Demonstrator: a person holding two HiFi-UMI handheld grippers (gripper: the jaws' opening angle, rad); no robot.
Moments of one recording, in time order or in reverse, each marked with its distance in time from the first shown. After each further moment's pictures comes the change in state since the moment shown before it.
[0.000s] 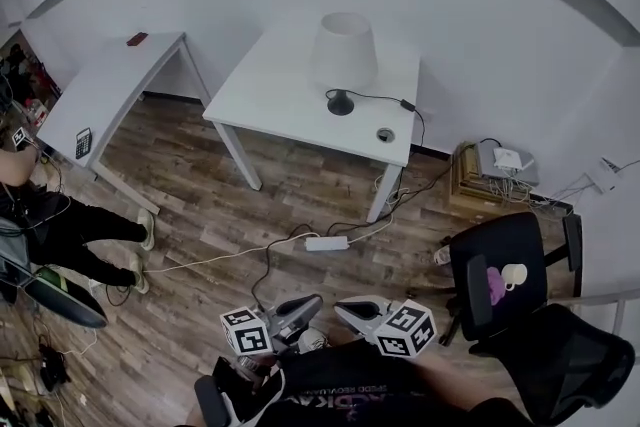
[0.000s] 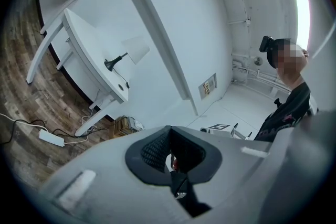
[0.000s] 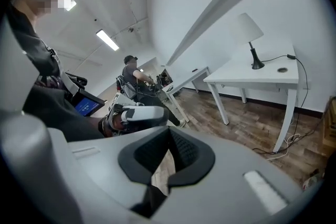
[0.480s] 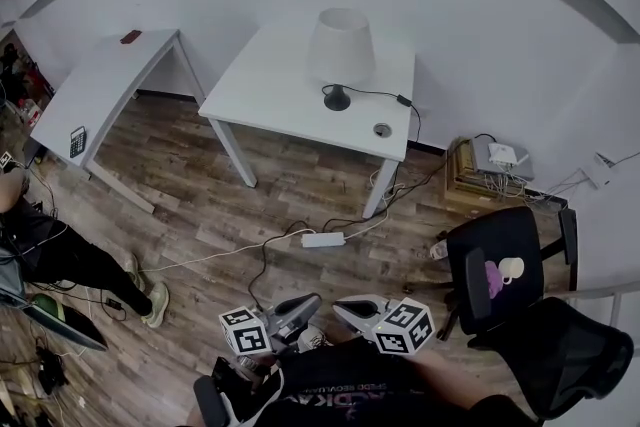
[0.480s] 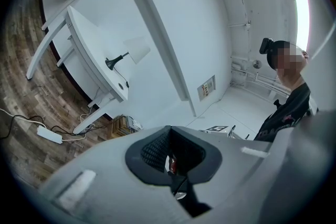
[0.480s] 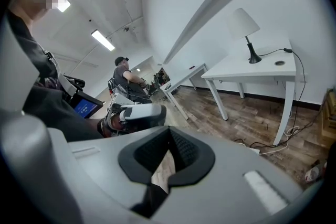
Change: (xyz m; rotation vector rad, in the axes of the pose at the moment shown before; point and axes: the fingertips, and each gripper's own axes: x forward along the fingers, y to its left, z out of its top) left arm -0.010 0.002 -0.006 -0.017 -0.007 -0.023; right arm 0.006 0.004 -0.011 0.046 0.012 -0.018
